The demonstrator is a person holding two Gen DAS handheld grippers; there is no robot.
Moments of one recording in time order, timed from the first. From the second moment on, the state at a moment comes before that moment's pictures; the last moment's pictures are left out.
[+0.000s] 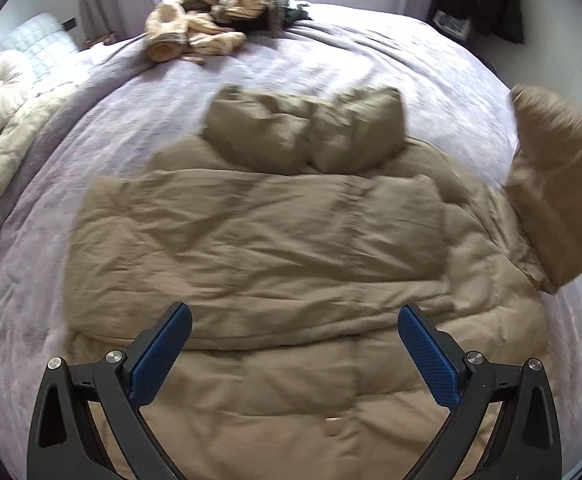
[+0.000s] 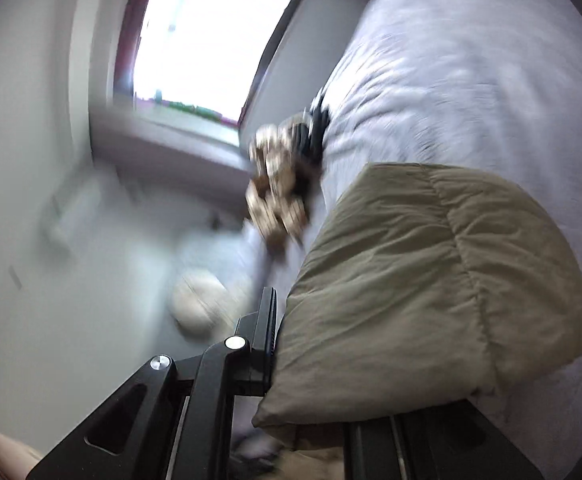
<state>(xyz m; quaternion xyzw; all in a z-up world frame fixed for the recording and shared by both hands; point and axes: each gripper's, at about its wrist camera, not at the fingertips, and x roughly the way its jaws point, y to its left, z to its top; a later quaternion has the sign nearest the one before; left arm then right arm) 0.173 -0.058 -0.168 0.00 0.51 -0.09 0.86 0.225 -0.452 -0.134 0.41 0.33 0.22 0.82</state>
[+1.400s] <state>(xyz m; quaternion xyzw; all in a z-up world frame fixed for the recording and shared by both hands) 0.194 0.107 -0.175 -0.13 0.50 -0.08 0.85 0.234 -0.182 -0.217 0.12 0.50 0.20 0.83</state>
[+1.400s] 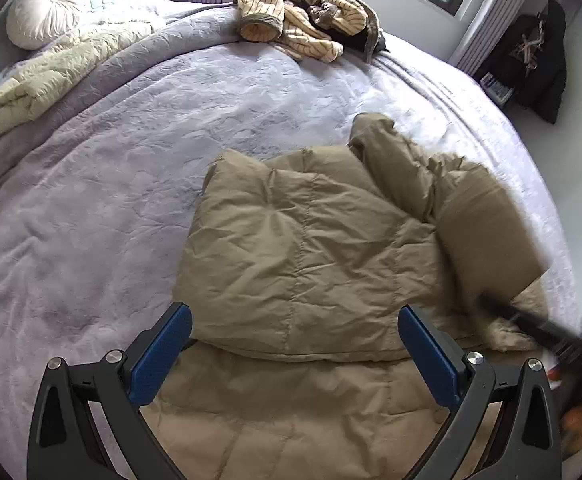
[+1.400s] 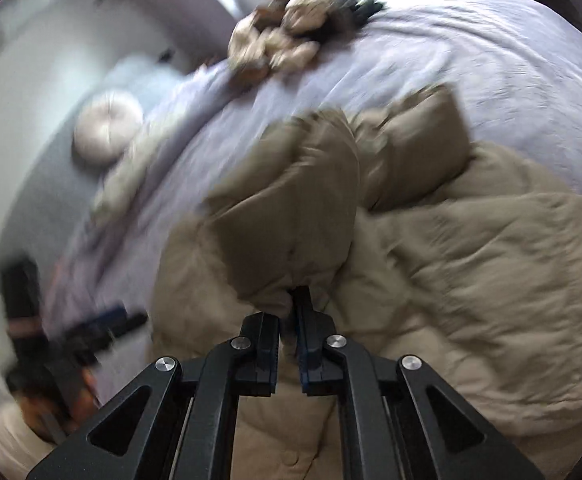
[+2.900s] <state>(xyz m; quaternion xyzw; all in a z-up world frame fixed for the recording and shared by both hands) 0.212 0.073 -0.191 -0.06 0.54 -0.13 0.83 0.177 -0.352 -0.240 0.21 0.53 0.00 0.83</state>
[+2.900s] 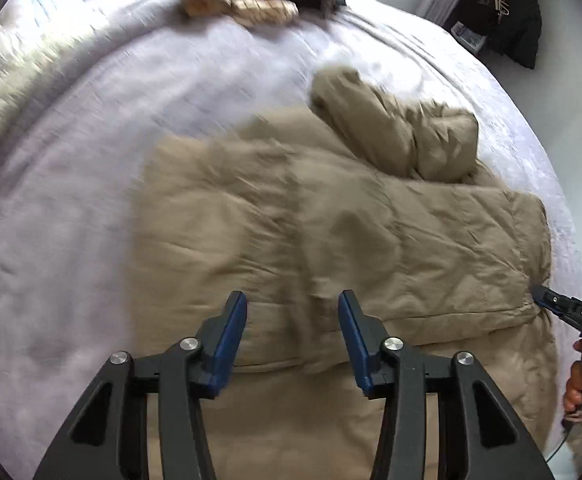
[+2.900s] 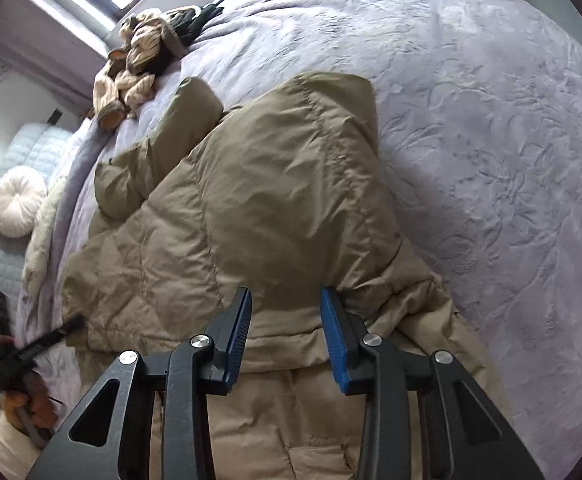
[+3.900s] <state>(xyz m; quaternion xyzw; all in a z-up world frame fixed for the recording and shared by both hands) 0.268 0.015 -0.262 0.00 0.54 -0.12 0.83 0.256 -0.404 -0.271 0.18 0.53 -0.04 0.83</state>
